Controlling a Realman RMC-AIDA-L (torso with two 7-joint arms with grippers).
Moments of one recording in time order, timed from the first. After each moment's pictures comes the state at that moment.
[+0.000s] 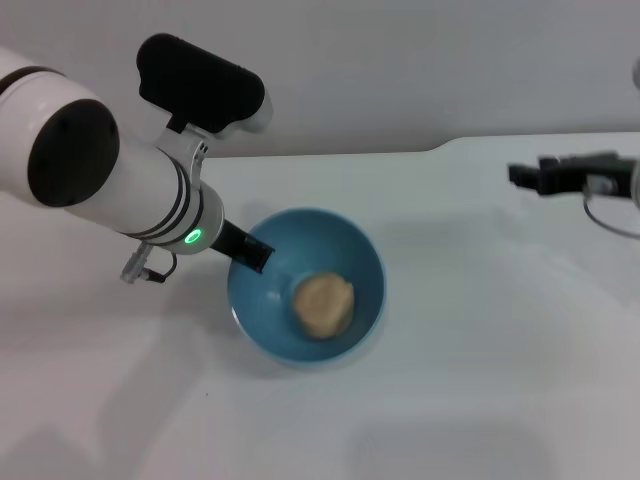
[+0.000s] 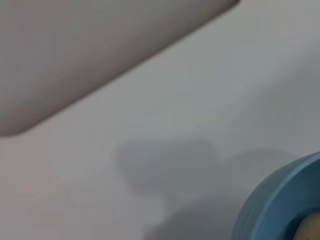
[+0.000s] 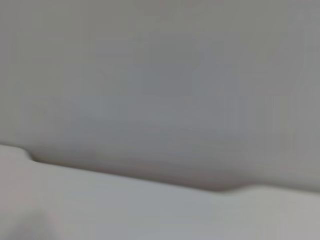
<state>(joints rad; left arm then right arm) -0.67 -2.06 1.80 1.23 -0.38 -1.11 0.03 0.50 2.08 -1.14 -0.96 -2.22 -0.78 2.27</state>
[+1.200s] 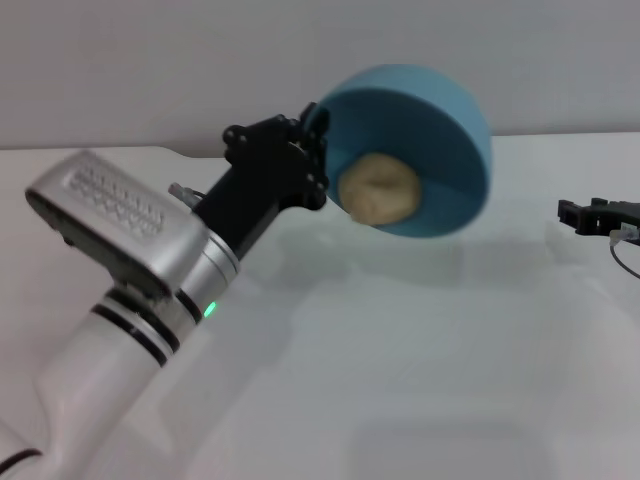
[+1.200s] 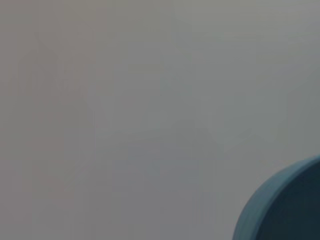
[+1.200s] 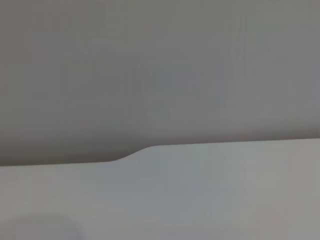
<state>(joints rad) -0.29 -2.07 2.24 0.90 -0.37 0.73 0.09 0.40 2.09 -1.27 -0.82 -2.10 -0.43 2.27</state>
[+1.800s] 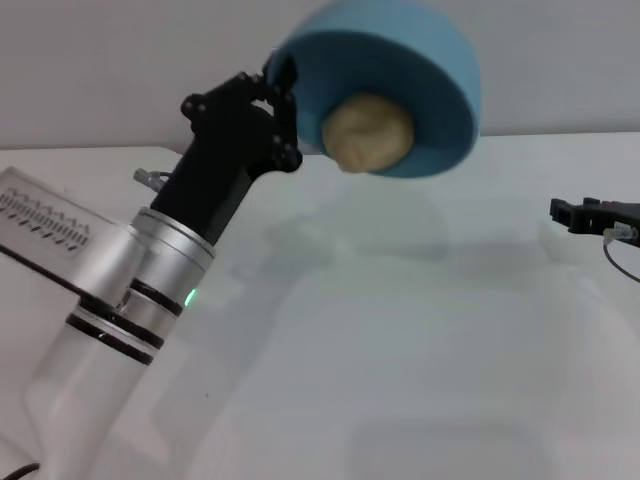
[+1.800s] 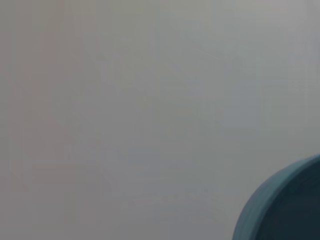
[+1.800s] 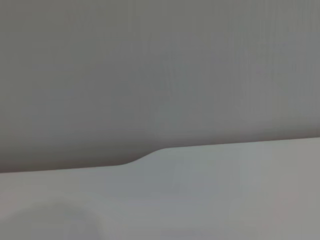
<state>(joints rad) -0.37 -2.08 2.38 0.73 -0.63 1.11 0.08 0.40 2.09 -1.29 -0.82 -2.05 -0.43 2.27</state>
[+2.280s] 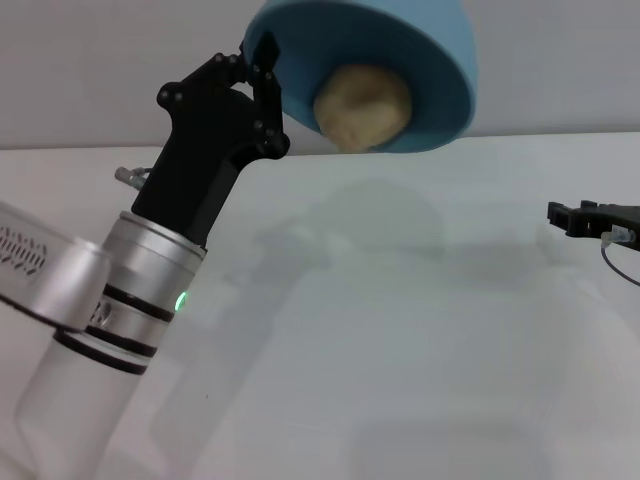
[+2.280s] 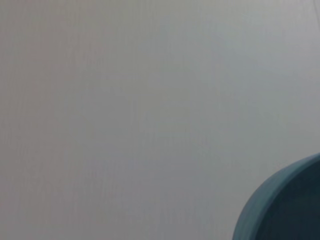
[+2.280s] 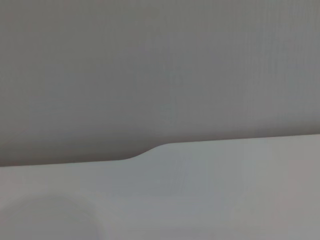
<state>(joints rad) -0.36 -2.08 2.44 0.73 -0.71 1.25 0.07 0.39 2.08 -1.30 -0.81 -2.05 -0.43 2.27</state>
